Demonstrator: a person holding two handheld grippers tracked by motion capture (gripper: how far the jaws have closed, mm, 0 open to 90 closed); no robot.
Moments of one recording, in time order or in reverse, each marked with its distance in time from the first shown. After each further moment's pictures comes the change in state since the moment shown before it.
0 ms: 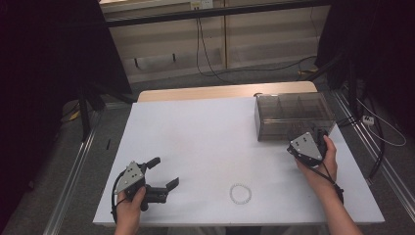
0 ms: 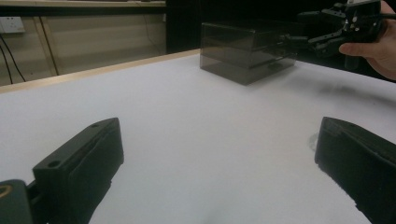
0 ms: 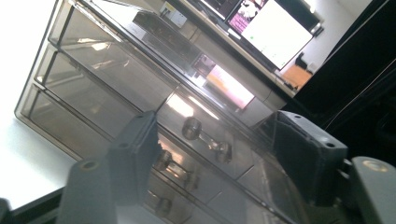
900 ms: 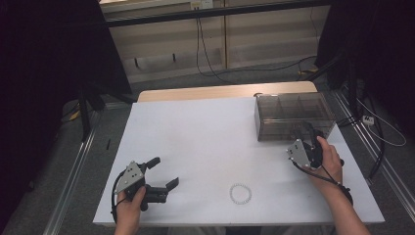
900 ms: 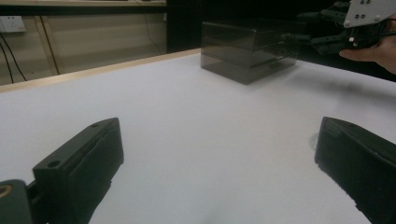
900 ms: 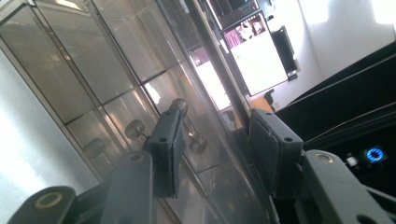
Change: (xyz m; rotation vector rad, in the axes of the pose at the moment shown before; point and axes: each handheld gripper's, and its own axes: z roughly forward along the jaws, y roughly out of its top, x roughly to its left) left arm 0.000 0.000 0.000 0.005 0.004 0.004; right arm 0.001 -0.005 -0.003 0.001 -0.057 -0.412
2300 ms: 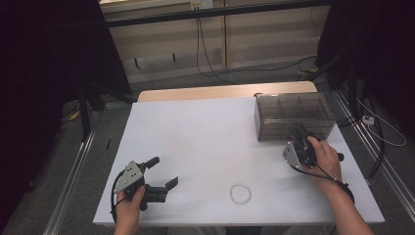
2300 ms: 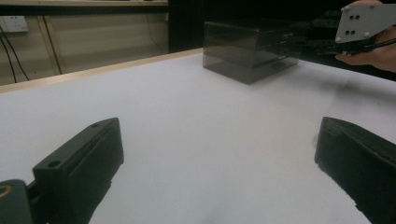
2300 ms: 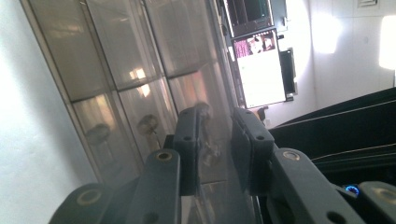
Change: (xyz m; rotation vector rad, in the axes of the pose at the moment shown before) left arm 0.002 0.000 -0.001 -0.002 0.006 -0.001; right arm 0.007 0.002 0.010 -0.007 0.041 -0.225
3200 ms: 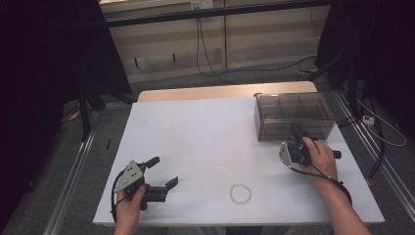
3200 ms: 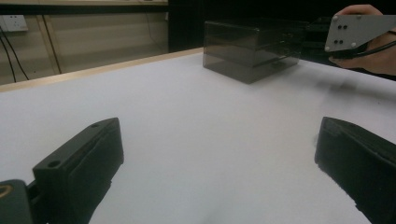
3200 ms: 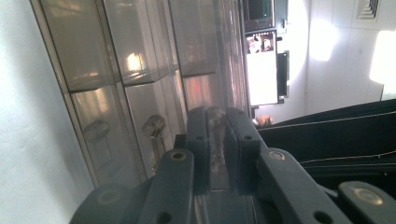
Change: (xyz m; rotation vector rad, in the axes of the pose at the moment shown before) left arm 0.000 -0.001 0.001 0.002 0.001 -0.011; right arm 0.007 0.005 0.009 0.045 -0.018 -0.121
